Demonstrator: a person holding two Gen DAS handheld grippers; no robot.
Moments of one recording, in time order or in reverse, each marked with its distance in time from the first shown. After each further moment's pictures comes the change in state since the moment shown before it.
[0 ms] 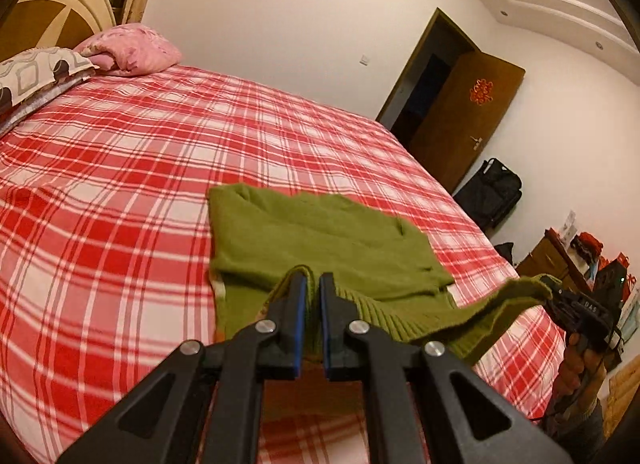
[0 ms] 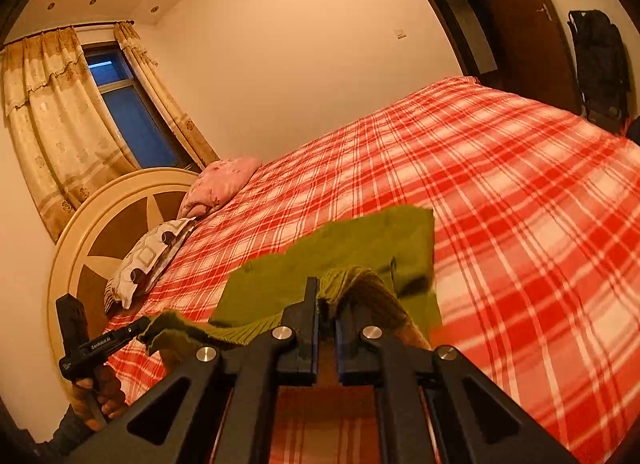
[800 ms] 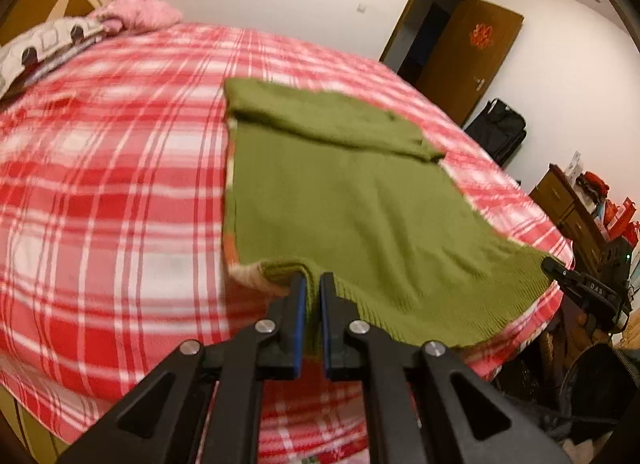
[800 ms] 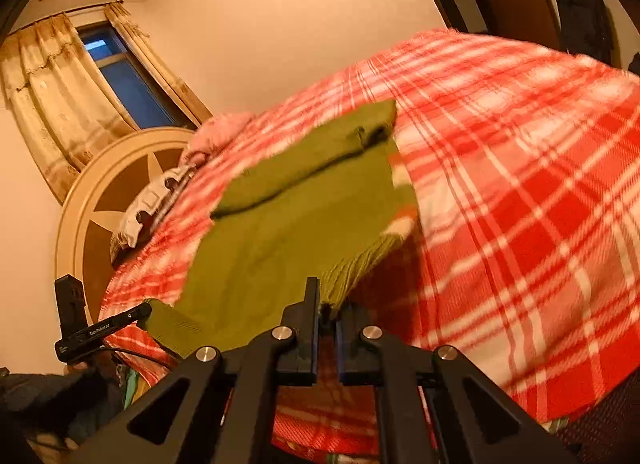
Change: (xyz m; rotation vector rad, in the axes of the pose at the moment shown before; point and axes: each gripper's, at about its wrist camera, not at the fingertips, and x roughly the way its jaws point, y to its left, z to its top) left arm -0.073 -0.017 -0.140 0.062 0.164 0.045; right arm -0.100 -0.019 -0.162 0.047 0.129 0.000
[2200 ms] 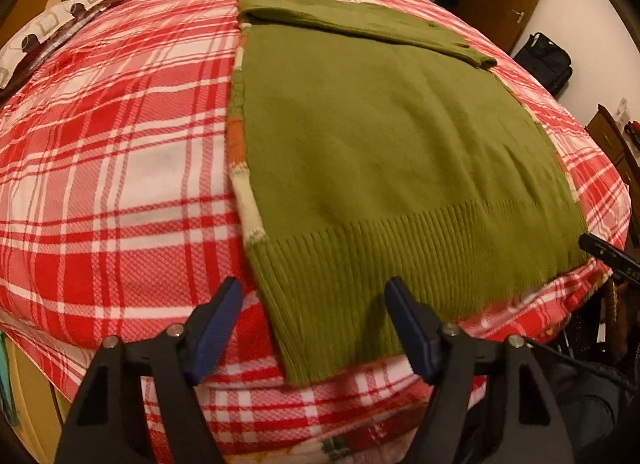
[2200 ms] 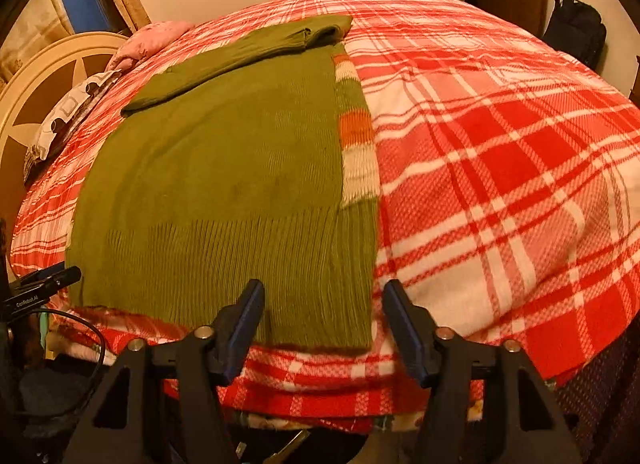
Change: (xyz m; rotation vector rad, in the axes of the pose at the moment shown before) left arm 0.061 -0.016 -0.057 0.050 0.258 0.213; right arm 0.050 -0.010 -0.044 -0.129 0.298 -0.352
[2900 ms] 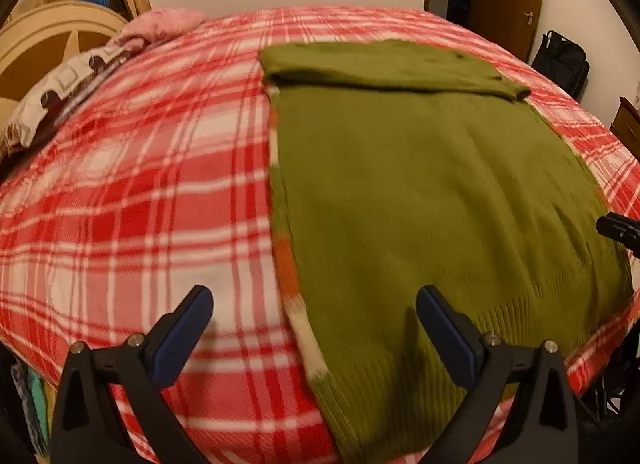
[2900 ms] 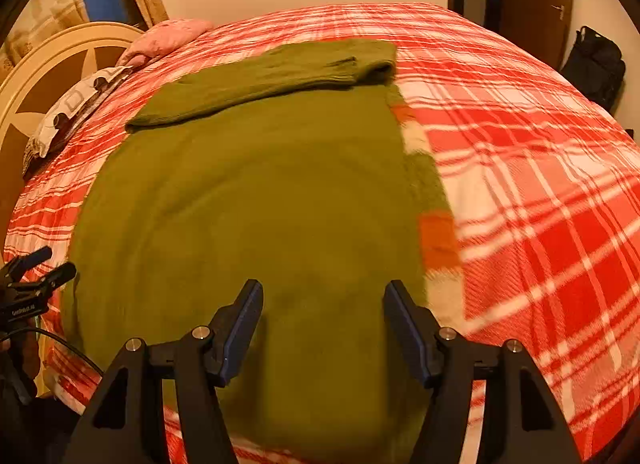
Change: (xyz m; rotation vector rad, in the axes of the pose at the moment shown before) left arm 0.006 0.009 0.048 0.059 -0.126 0.162; right arm 0.032 0.042 0.065 -0.084 -0.049 -0.013
